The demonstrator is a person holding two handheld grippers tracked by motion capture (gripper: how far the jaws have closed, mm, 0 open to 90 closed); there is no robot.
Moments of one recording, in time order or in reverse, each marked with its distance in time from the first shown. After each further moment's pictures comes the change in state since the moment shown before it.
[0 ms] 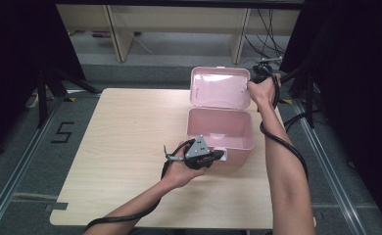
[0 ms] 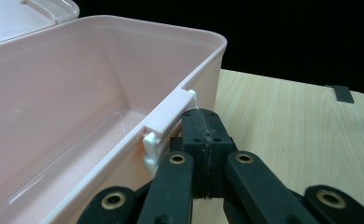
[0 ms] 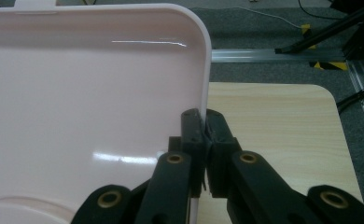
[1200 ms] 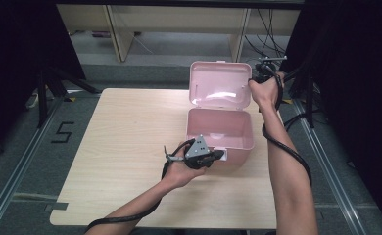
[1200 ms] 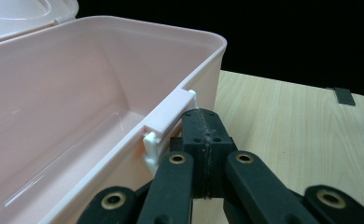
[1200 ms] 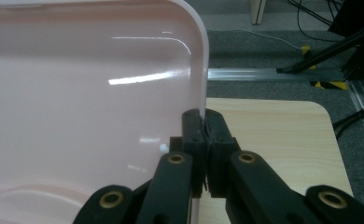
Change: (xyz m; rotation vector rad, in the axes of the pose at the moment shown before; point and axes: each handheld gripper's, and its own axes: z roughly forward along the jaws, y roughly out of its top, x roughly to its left) left arm 0.000 0.000 0.001 -0.006 0.004 -0.005; right arm 0.008 -0.004 -0.026 -0.082 0.025 0.022
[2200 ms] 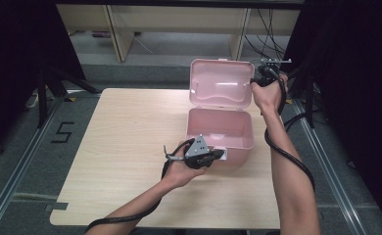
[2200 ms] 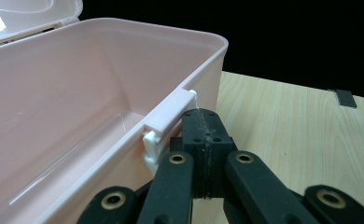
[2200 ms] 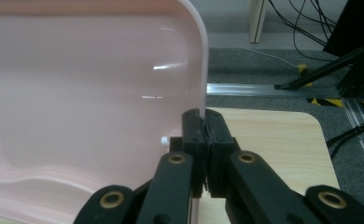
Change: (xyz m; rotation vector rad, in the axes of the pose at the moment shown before) left arm 0.001 0.000 0.000 -0.002 0.004 -0.010; right arm 0.001 -0.009 -0.020 -0.089 0.007 -0.033
